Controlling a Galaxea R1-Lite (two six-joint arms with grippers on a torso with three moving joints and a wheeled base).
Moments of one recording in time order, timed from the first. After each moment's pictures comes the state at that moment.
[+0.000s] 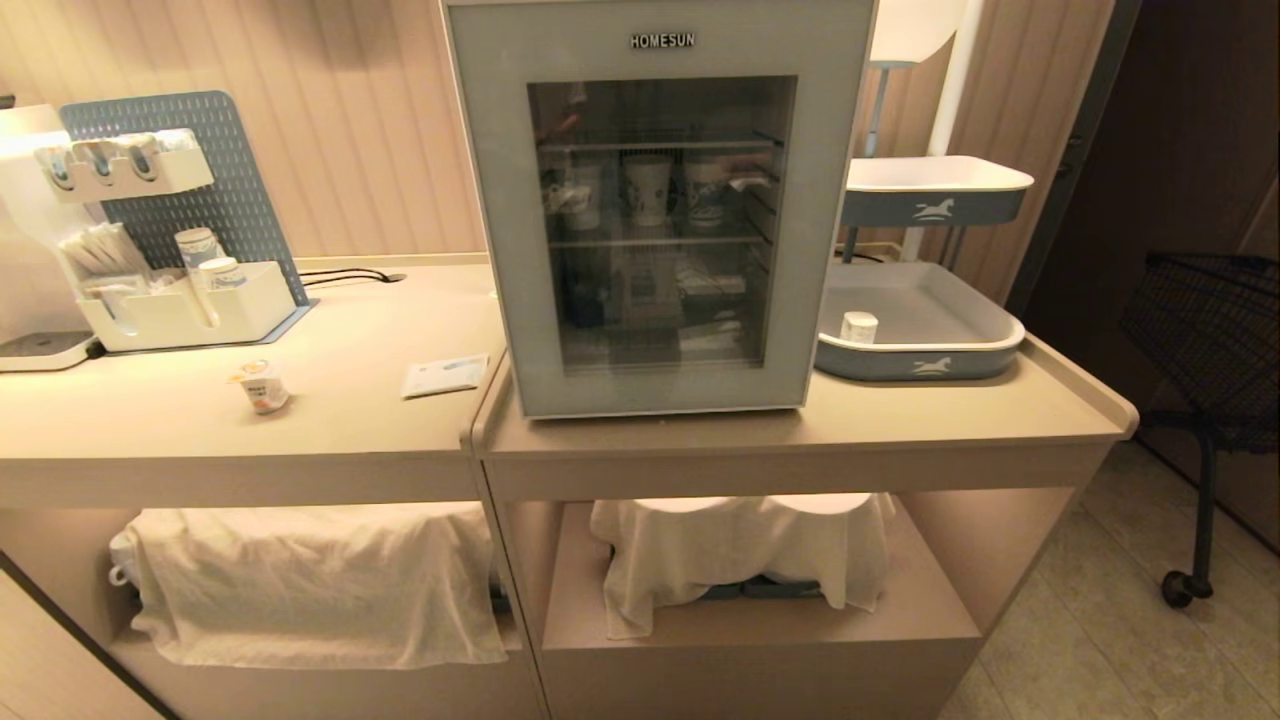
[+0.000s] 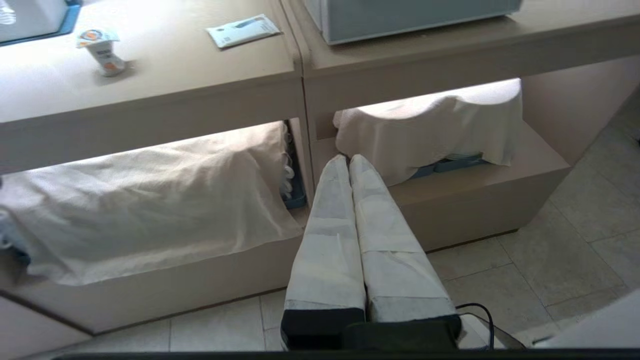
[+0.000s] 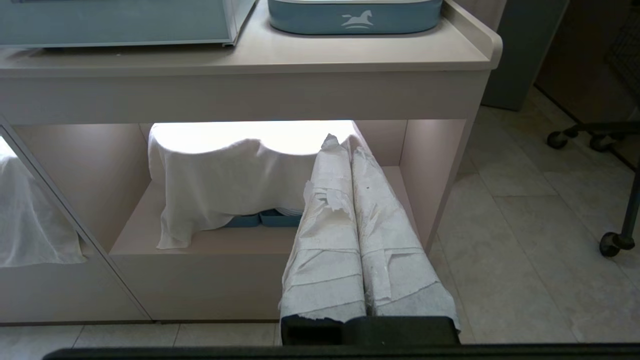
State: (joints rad) left arm 0.00 0.27 -0.59 0.43 -0.22 0.07; right arm -0.01 0.00 0.00 -0.01 0.01 -0.04
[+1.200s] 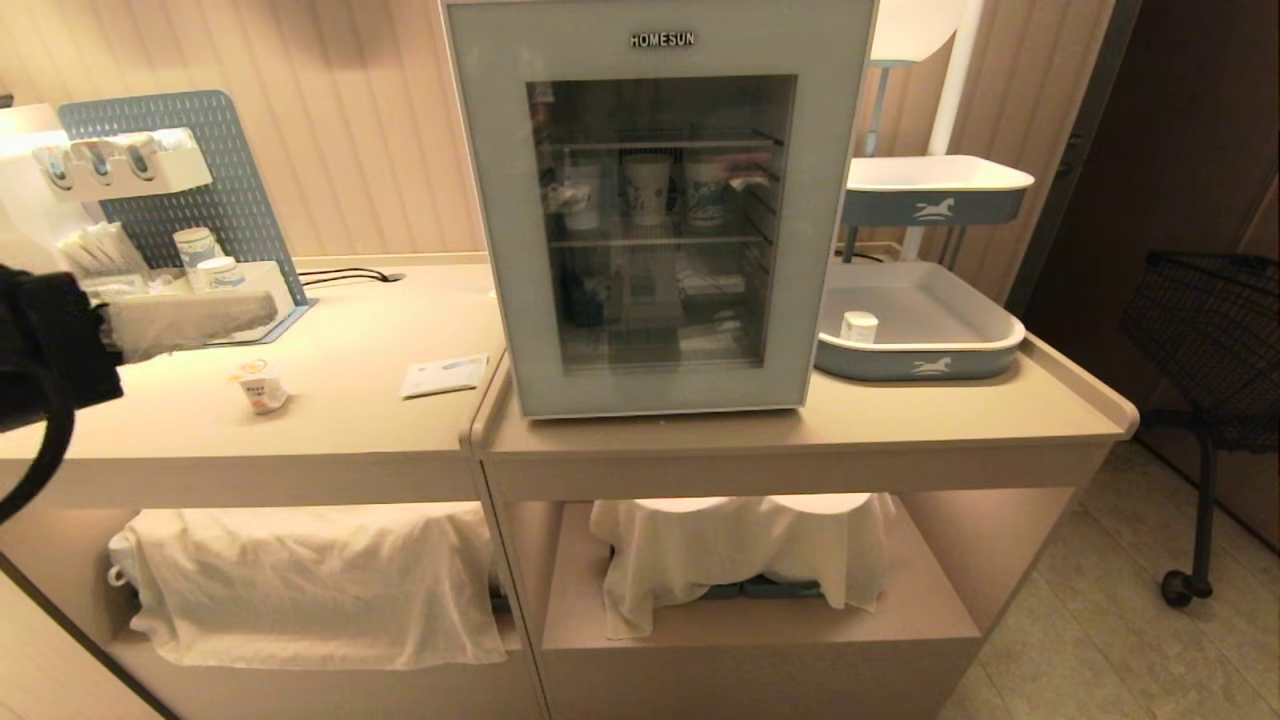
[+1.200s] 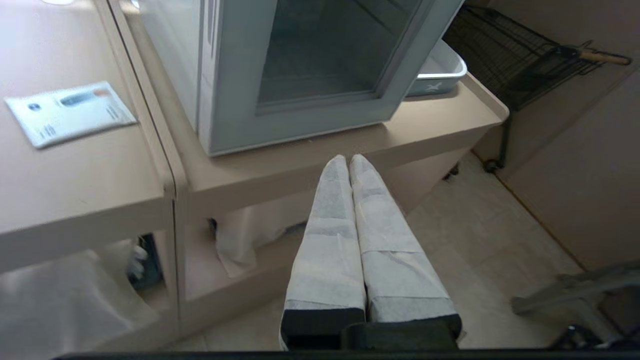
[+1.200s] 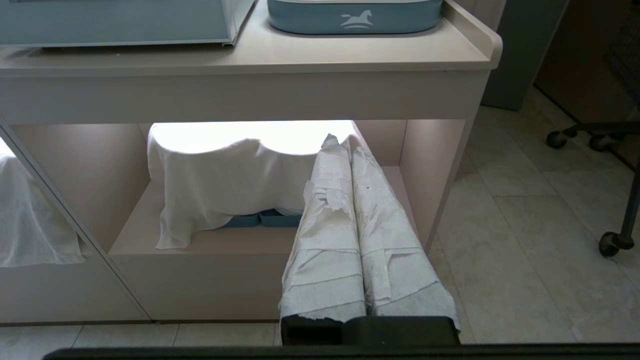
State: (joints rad) left arm 0.04 1.18 -0.96 -0.09 -0.61 -0.22; right arm -0.01 0.00 0.00 -0.01 0.01 -0.04
